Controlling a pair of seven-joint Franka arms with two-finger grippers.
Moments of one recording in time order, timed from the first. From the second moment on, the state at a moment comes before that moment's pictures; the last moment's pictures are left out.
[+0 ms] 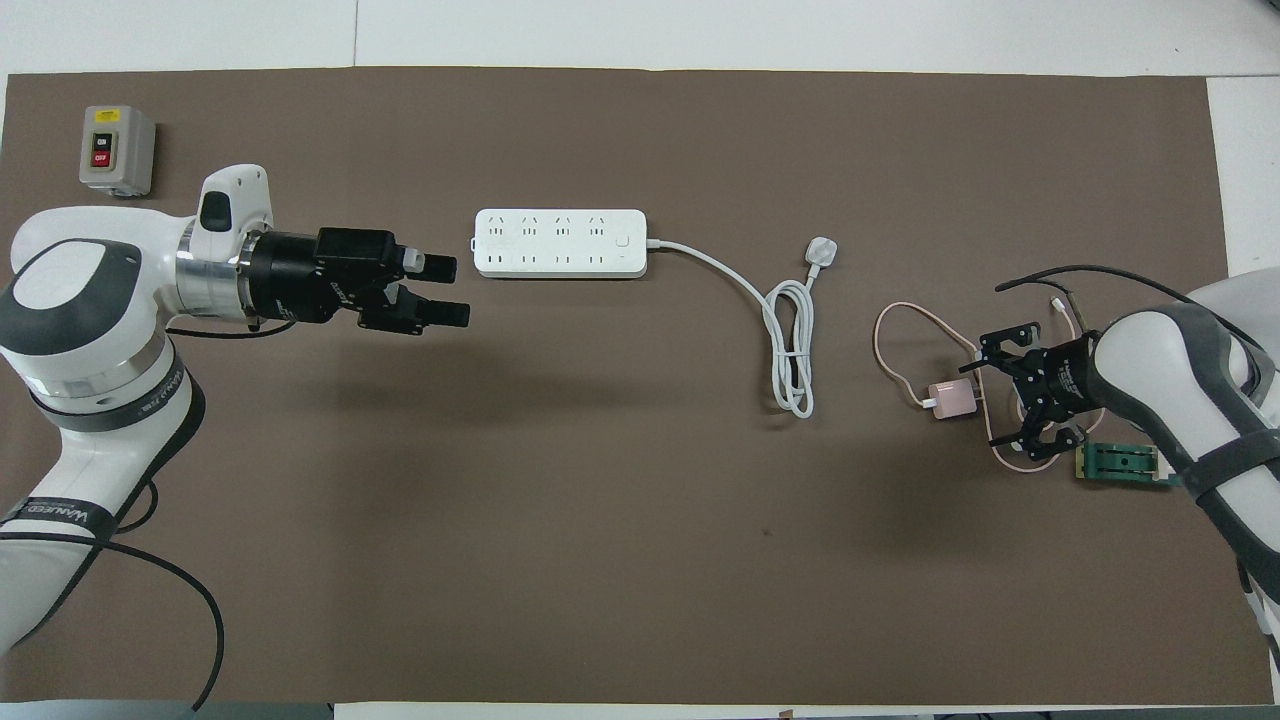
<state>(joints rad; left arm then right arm) -0.04 0.27 -0.04 -1.96 -1.47 1.57 0.49 -0.07 0.19 -0.12 -2.20 0.45 2.06 0.82</state>
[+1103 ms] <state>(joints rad) -0.18 0.23 -0.04 -2.16 -1.73 1.81 0.74 -0.05 0.19 -0.11 -2.20 0.46 2.11 0.83</state>
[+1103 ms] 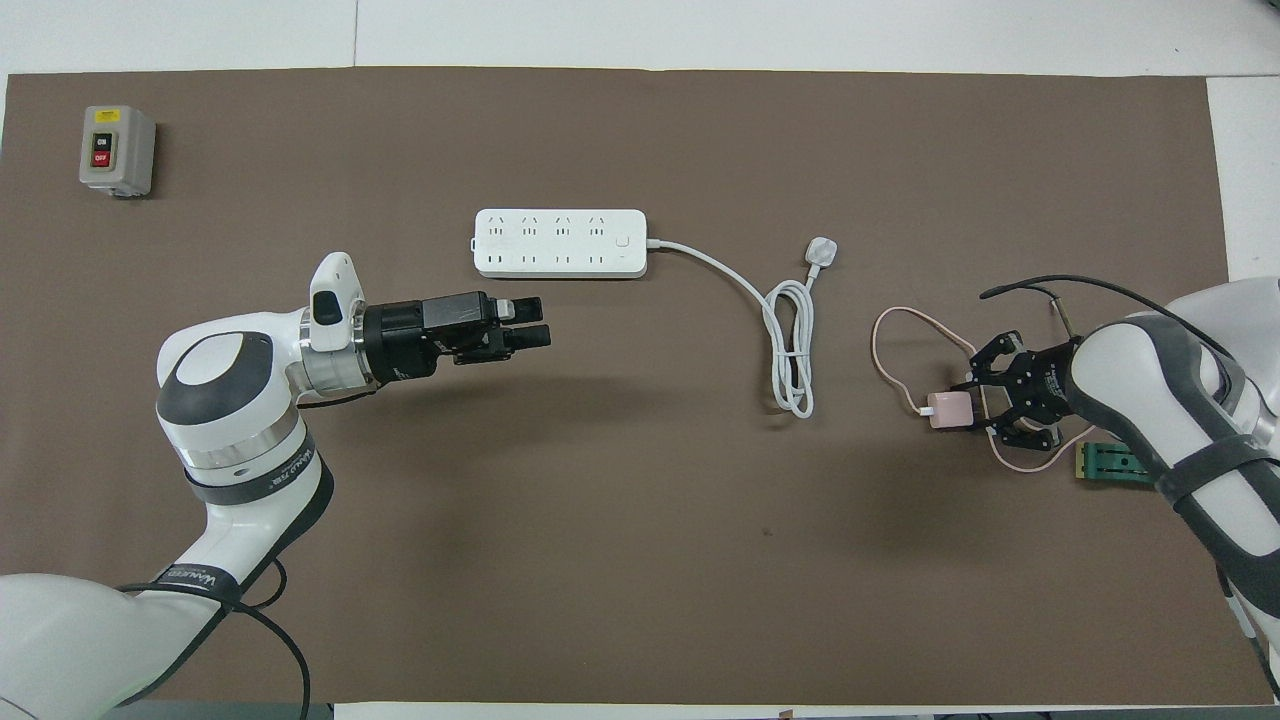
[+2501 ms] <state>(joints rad) -0.19 0.23 -0.03 -2.18 -1.77 1.74 0.85 0.26 0.15 -0.08 -1.87 0.55 1.95 1.39</state>
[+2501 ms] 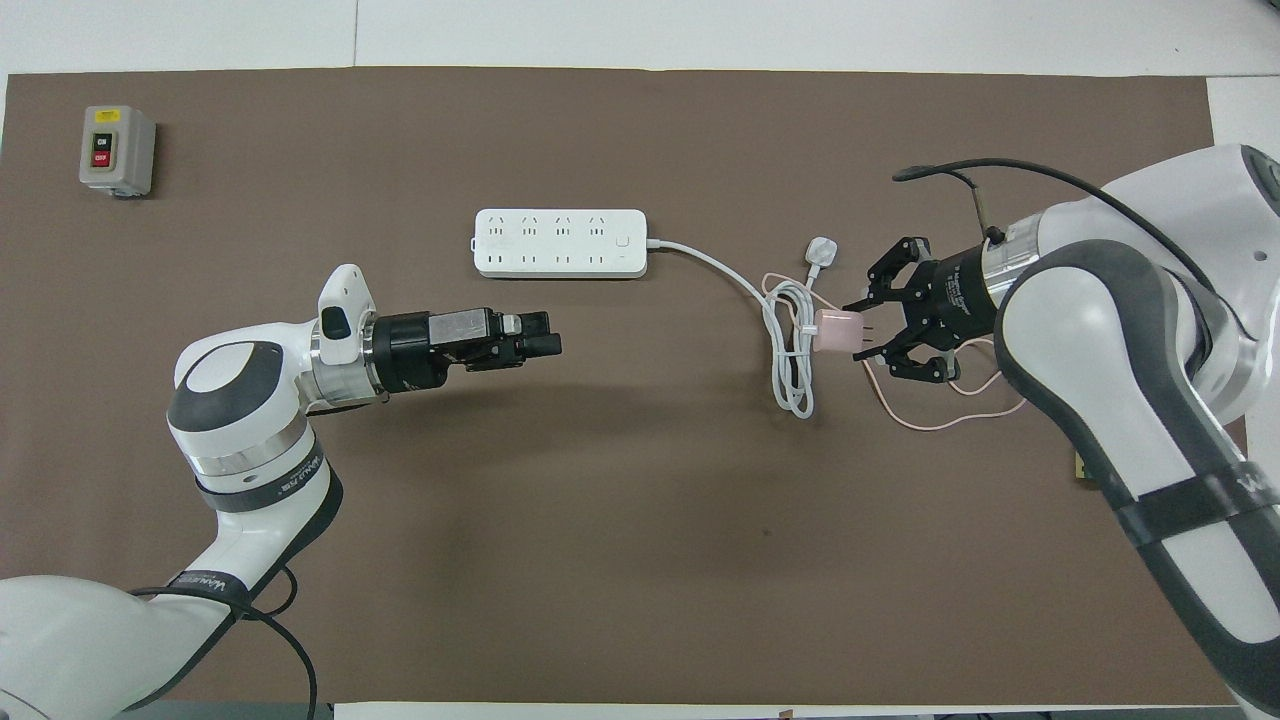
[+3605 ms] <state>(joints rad) -0.20 0.24 -0.01 -2.19 -1.77 1.73 0.86 0.51 0.23 -0.08 -1.78 0.57 2.10 1.60</state>
